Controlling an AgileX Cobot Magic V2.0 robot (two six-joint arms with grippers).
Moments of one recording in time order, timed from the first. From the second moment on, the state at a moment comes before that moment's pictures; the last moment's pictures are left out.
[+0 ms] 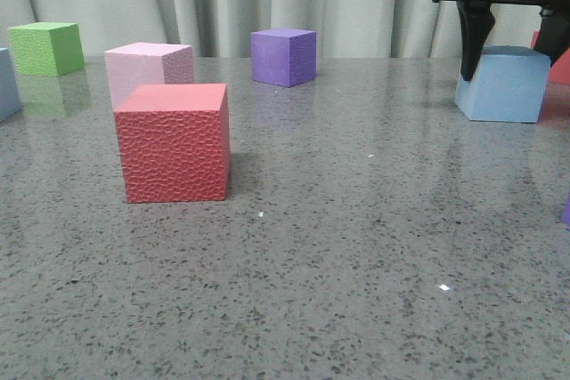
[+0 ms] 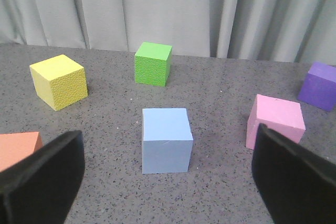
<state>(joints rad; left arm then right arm) 0.00 0.57 -0.60 -0.10 0.34 -0.04 0.16 1.89 -1.69 0.01 1.14 0.30</state>
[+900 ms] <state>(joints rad) 0.00 0.57 -0.60 -0.10 0.33 -0.04 0.29 1.89 -1.86 0.01 1.23 0.37</state>
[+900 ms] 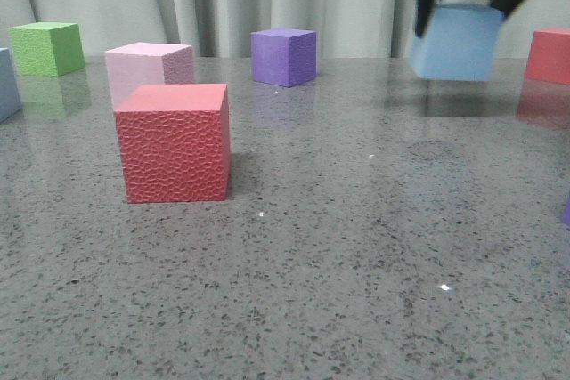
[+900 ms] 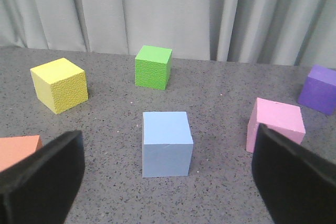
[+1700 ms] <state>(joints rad) 0.00 0.57 -0.60 -0.10 0.32 -0.04 0.61 2.13 -2.15 0.02 1.25 0.61</state>
